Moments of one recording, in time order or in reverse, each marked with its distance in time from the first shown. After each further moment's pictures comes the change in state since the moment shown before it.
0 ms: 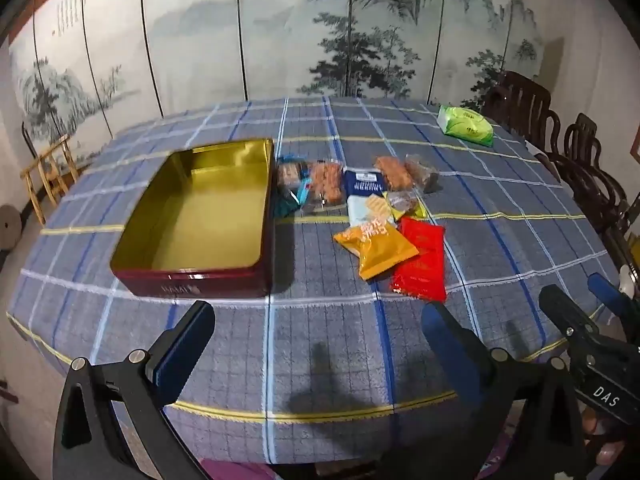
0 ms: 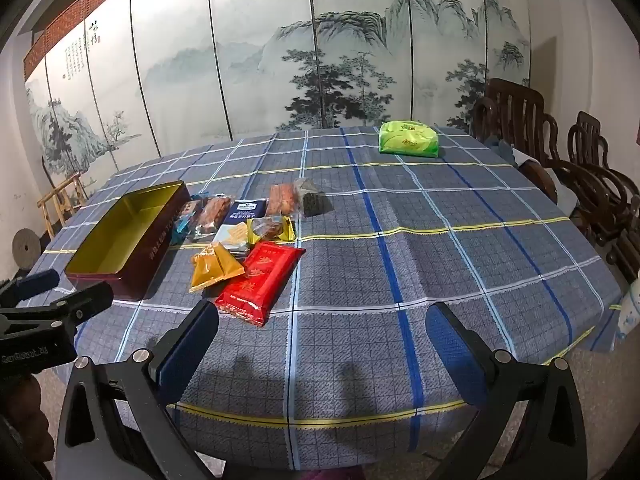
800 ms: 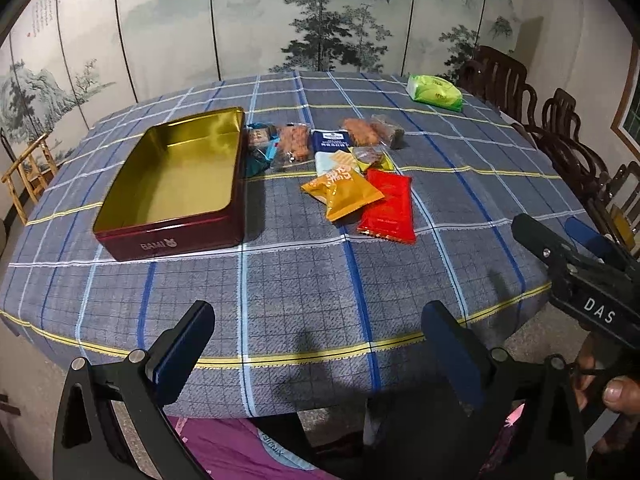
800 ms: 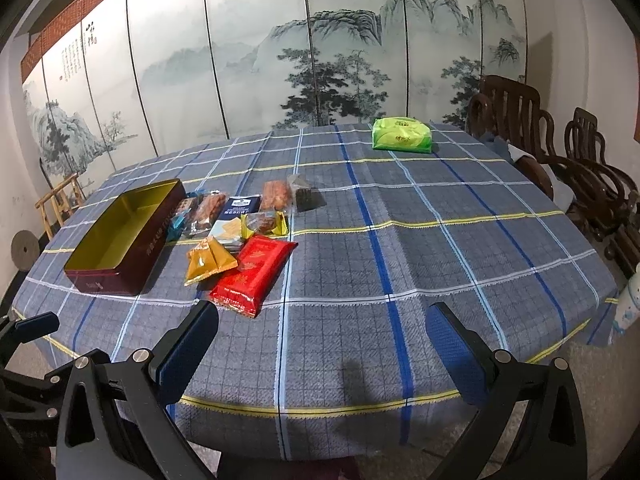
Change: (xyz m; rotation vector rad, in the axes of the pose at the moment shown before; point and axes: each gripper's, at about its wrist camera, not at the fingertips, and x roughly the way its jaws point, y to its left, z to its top) left arm -0.011 -0.013 -0.035 0.066 0.064 -0.078; right arm -0.009 -0.014 -0.003 0.004 0.014 0.003
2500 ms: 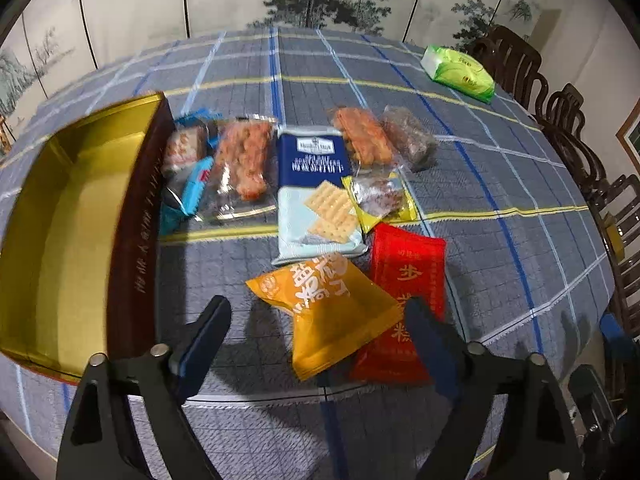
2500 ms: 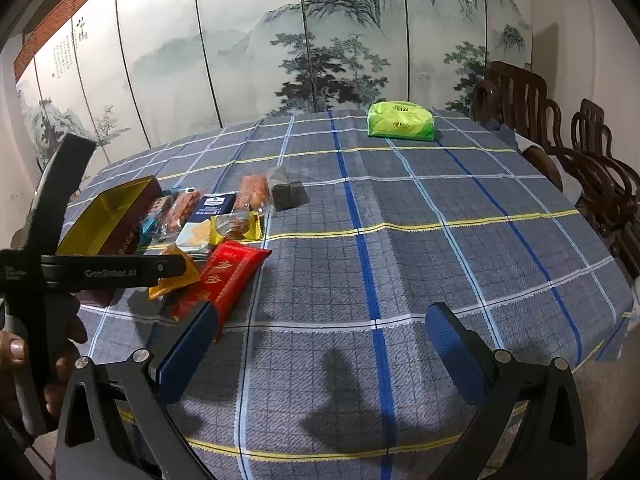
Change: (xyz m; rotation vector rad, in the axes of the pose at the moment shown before) left arm 0.153 -0.005 0.102 -0.048 0.184 -0.087; right arm 0.056 -0.023 0.014 0.012 0.046 0.007
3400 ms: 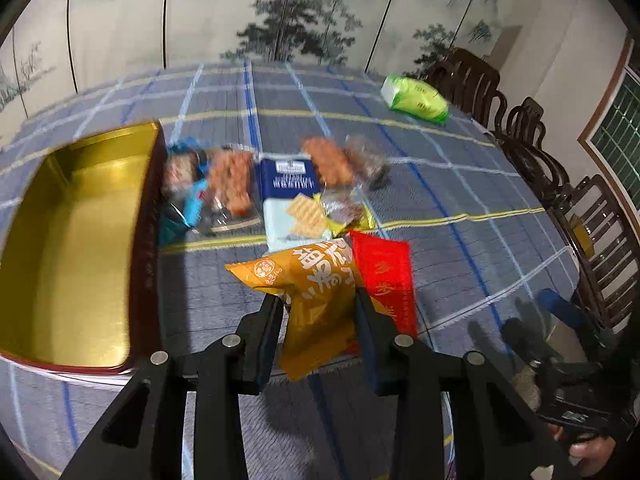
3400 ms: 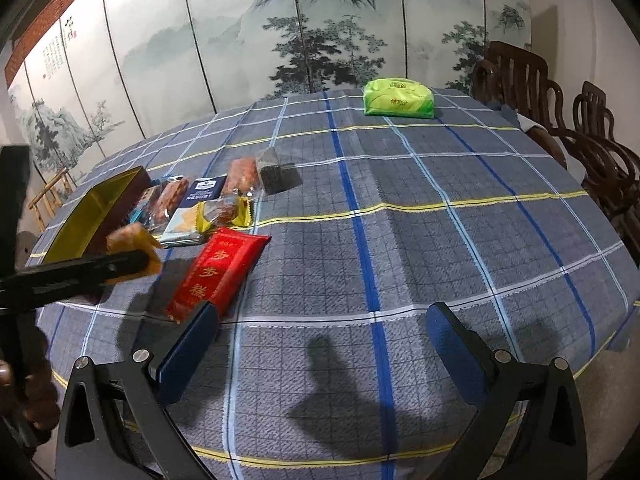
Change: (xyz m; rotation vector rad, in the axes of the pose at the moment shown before) left arm -0.056 0.006 -0.019 0.062 -0.142 -0.119; right arm 0.023 -0.007 -0.001 0.026 0.063 0.011
